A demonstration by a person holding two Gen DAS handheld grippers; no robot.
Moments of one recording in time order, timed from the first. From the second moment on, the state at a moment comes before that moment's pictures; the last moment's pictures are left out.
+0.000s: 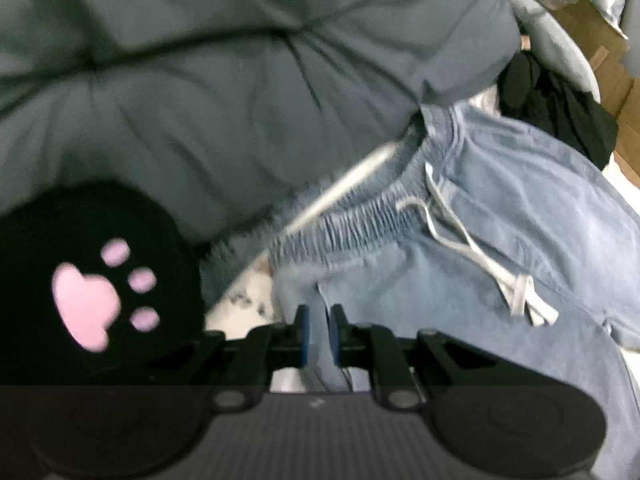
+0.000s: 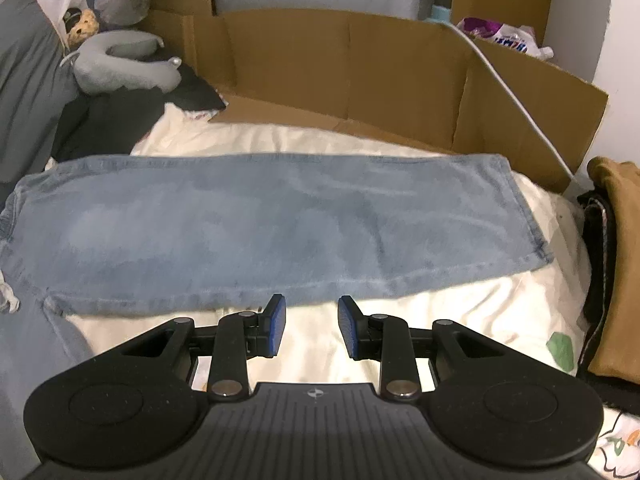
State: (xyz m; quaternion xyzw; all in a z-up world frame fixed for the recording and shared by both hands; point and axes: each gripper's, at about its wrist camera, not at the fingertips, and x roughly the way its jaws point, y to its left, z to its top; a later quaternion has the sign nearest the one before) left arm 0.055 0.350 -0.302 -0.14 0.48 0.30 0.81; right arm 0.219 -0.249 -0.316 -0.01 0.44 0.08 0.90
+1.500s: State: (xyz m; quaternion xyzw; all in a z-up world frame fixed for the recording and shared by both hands) left arm 0.030 0.290 -0.374 -0.21 0.61 0.23 0.73; right arm 0.105 -0.228 -0.336 -0.09 0.52 0.22 0.82
